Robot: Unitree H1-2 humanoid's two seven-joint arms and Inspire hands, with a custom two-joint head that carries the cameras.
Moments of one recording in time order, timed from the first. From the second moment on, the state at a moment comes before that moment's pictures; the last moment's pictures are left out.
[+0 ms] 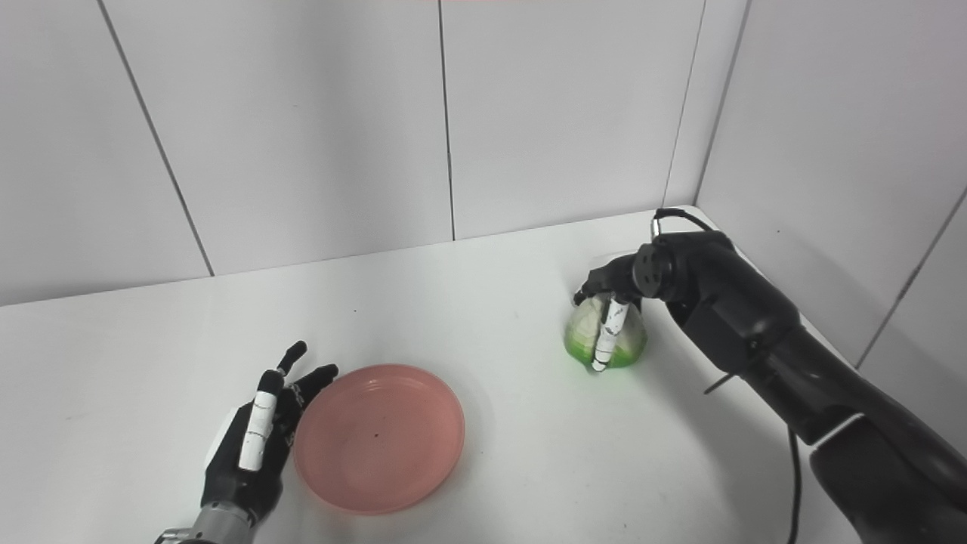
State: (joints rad) left arm -0.21 -0.02 -0.09 0.11 -0.16 0.13 -0.16; right arm -0.82 -0.71 0.47 0.29 -0.74 0.43 0.97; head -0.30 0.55
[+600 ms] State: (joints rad) left arm -0.21 -0.02 -0.09 0.11 -0.15 0.13 -0.16; right arm -0.76 -0.70 0.45 0.30 -0.82 0.39 0.74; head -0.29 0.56
